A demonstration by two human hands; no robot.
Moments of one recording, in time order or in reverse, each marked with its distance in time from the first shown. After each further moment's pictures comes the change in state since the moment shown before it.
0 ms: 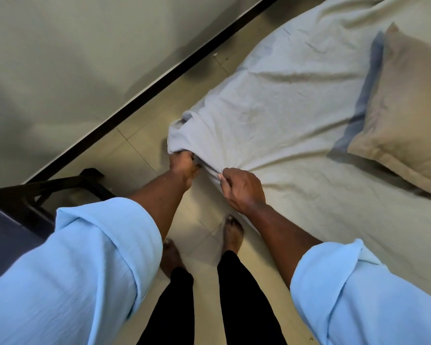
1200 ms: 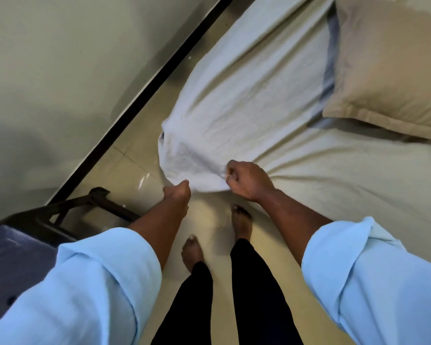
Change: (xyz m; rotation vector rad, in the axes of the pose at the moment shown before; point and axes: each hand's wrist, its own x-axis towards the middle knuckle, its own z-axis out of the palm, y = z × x) left_hand -0.003 -0.090 -0.049 0.400 0.179 -0.064; right_hand -0.048 0.027 -0.021 0.158 -0.118 0.131
